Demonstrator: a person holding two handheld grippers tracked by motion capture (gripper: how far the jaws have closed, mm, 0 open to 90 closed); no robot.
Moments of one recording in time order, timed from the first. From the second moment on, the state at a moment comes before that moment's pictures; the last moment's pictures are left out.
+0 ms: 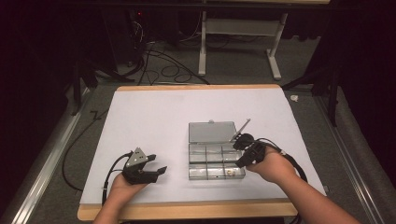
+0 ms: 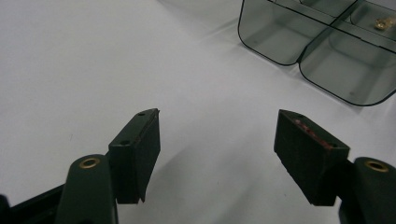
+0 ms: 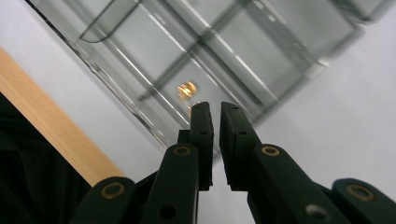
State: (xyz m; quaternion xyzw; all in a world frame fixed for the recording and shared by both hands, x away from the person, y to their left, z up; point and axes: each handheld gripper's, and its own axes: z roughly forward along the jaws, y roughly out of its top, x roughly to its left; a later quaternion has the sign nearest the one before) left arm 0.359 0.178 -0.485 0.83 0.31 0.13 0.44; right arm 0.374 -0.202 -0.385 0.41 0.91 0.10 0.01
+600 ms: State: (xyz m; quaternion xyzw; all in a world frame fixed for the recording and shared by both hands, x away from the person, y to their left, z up) left arm 0.359 0.178 -0.485 0.83 0.31 0.13 0.45; right arm 0.362 -0.281 -0.411 0.48 0.87 0.10 0.06
